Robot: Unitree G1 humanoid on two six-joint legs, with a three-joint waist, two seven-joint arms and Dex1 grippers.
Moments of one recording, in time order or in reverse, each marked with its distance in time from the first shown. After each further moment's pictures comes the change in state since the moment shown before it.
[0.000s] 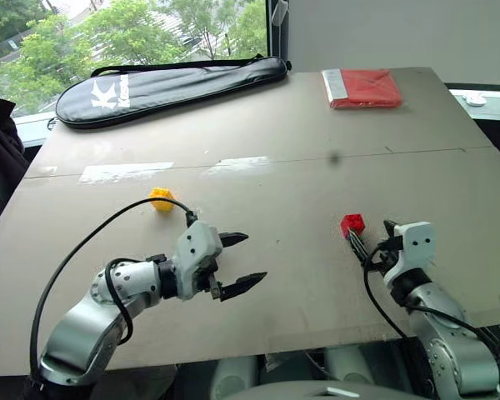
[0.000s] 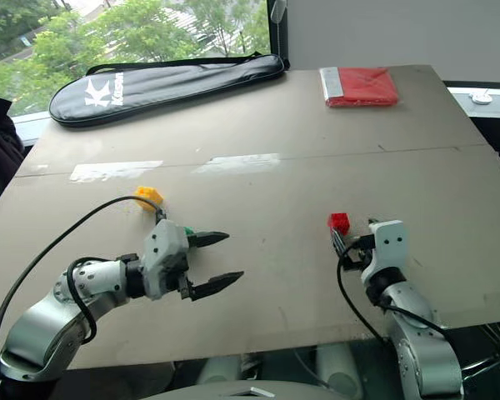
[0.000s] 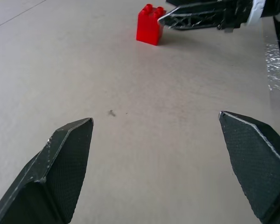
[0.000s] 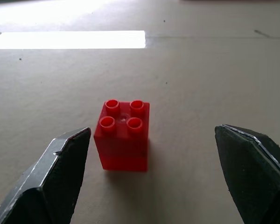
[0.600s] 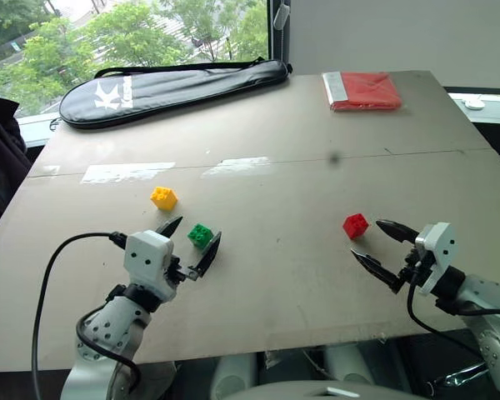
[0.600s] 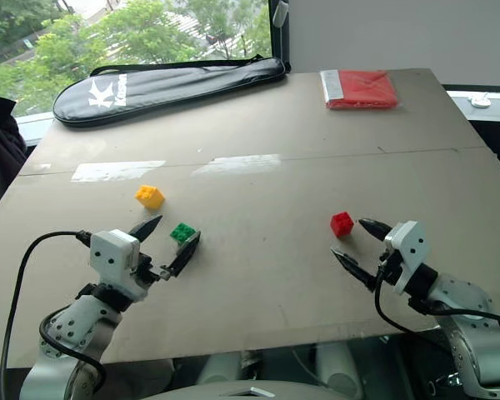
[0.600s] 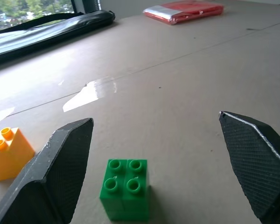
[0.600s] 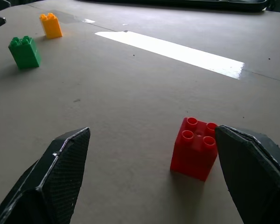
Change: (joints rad) left arm 0.235 -0.311 0.128 0.042 0.233 -0.315 0.341; right arm -0.003 -0.336 -0.097 0.165 0.174 -0.178 0.472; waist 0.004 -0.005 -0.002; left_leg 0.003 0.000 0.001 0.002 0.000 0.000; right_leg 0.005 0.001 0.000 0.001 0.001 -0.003
